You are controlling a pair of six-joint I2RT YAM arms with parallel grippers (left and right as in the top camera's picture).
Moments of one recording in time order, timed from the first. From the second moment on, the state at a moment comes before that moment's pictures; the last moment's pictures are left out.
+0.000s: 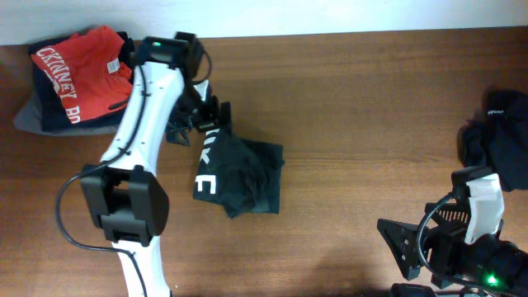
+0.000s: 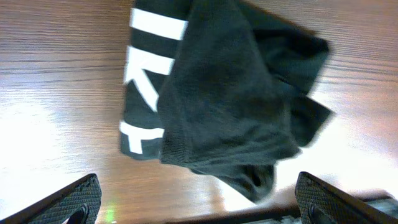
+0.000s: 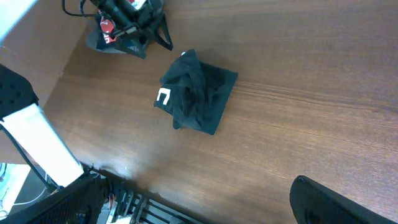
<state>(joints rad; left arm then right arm) -0.18 2.14 2.09 -1.61 0.28 -0.27 -0.14 0.90 1.75 -1.69 -0.60 -0.06</state>
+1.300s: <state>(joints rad) -0.08 2.14 1.71 -1.34 0.56 -0.19 -0.14 0.90 1.75 -1.69 -0.60 -0.06</state>
